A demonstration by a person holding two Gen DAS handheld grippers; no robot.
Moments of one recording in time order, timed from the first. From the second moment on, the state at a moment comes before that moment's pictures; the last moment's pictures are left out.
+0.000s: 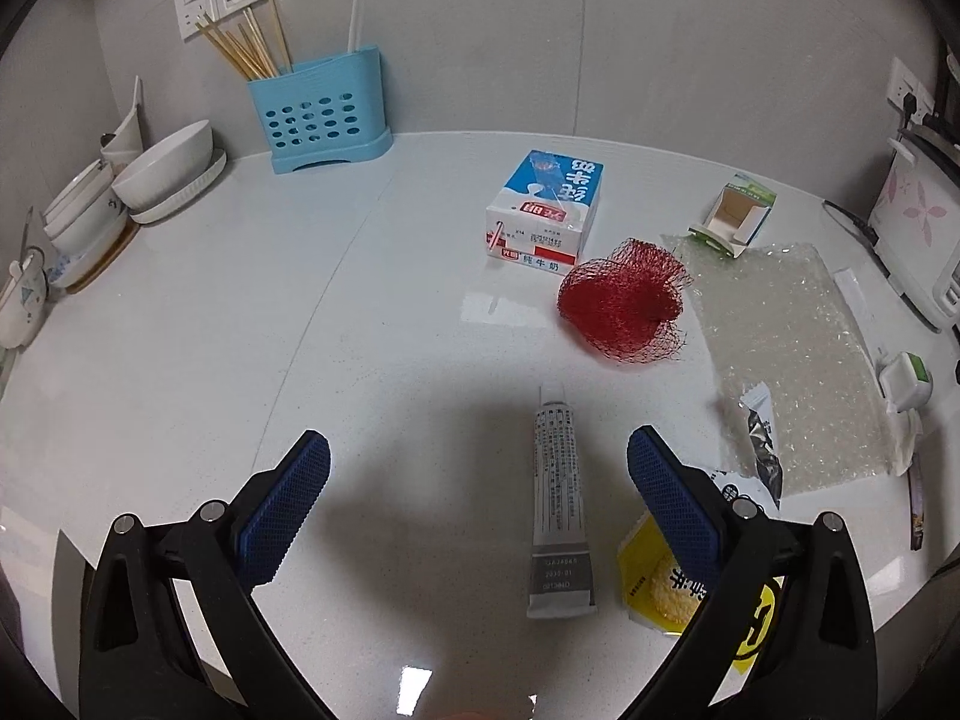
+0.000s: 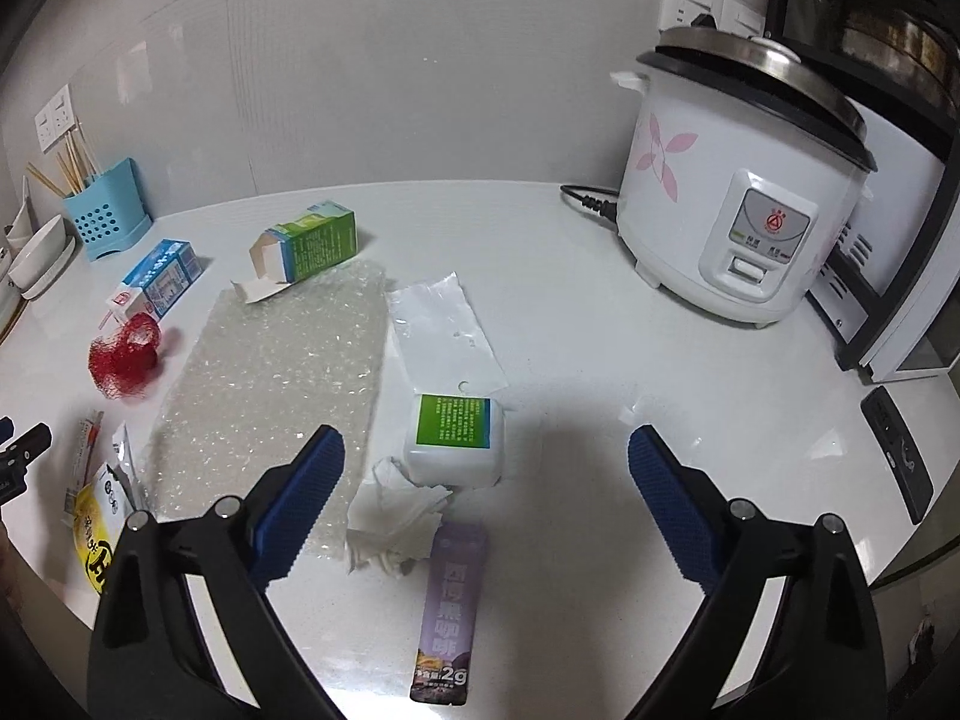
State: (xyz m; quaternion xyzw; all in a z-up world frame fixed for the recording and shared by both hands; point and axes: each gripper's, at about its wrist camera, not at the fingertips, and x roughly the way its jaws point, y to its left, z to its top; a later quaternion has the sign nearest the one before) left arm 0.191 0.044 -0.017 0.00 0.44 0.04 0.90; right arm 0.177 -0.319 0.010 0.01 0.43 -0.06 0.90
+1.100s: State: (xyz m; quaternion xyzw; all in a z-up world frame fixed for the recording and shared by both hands) left arm 0.240 0.023 -0.063 0.01 0.51 0.04 0.86; right arm 0.232 -0.306 -0.041 -0.01 0.51 -0.06 0.86
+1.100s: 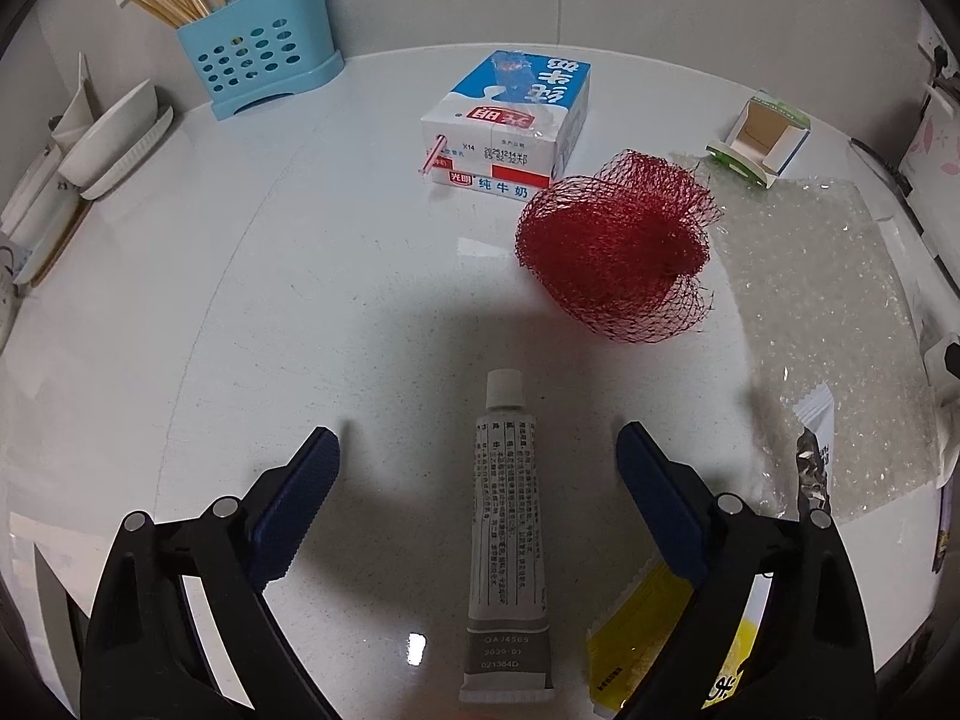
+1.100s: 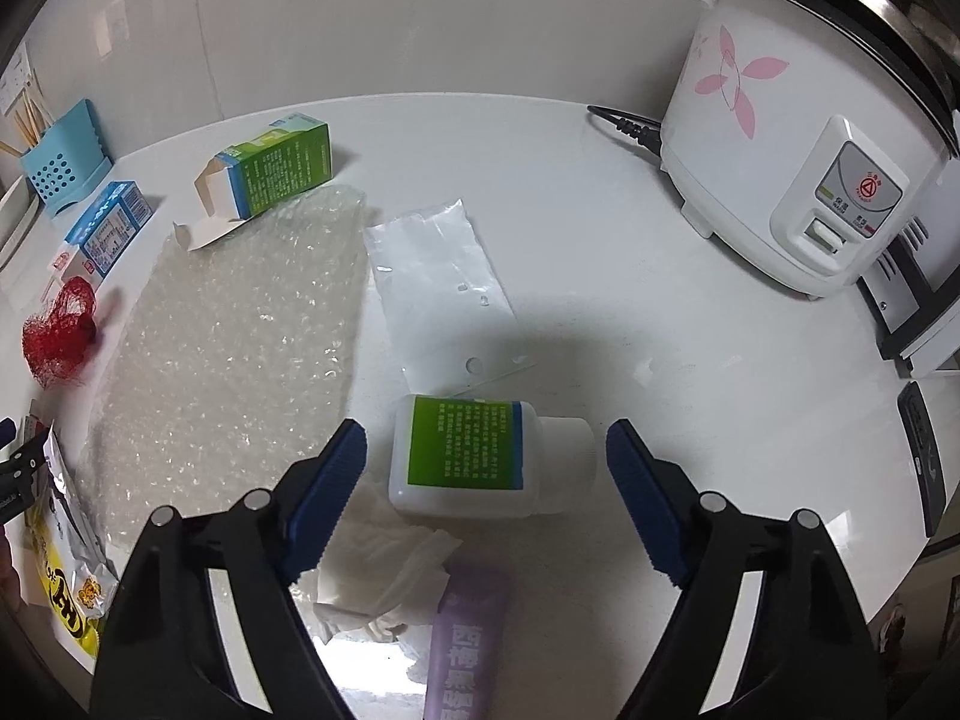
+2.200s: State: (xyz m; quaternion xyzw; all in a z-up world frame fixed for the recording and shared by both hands) left arm 0.225 0.013 -0.047 -0.01 0.50 0.00 0.87; right arm 0.227 -0.306 -0.042 0.00 0.50 -0.07 0.86
